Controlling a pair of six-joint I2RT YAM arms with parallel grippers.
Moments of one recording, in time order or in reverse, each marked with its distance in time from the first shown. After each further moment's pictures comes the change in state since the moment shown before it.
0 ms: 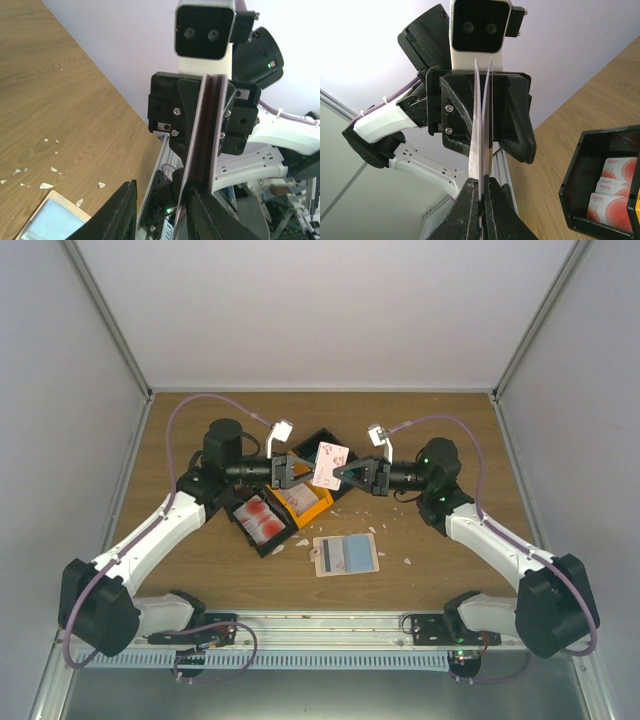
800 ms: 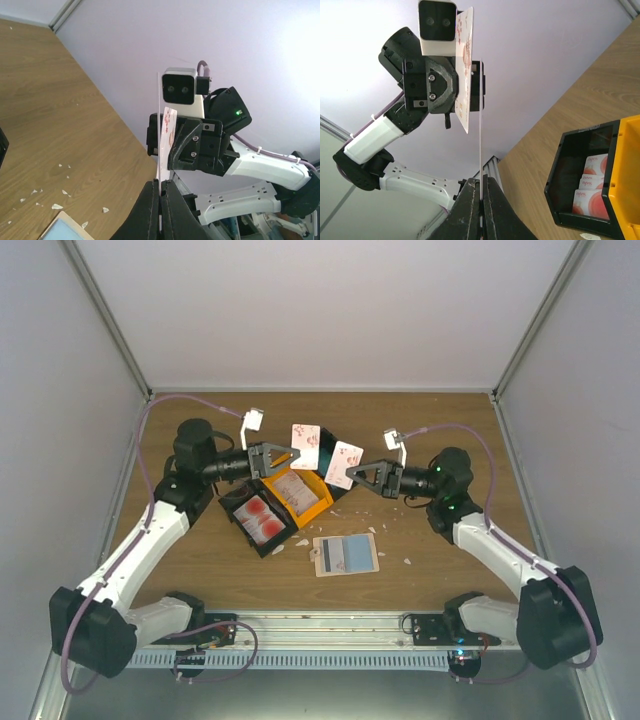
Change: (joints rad) left arm 0.120 -0.100 -0.028 0.062 -0.003 -0.108; right arm -0.082 -0.050 -0.100 0.056 0.016 0.053
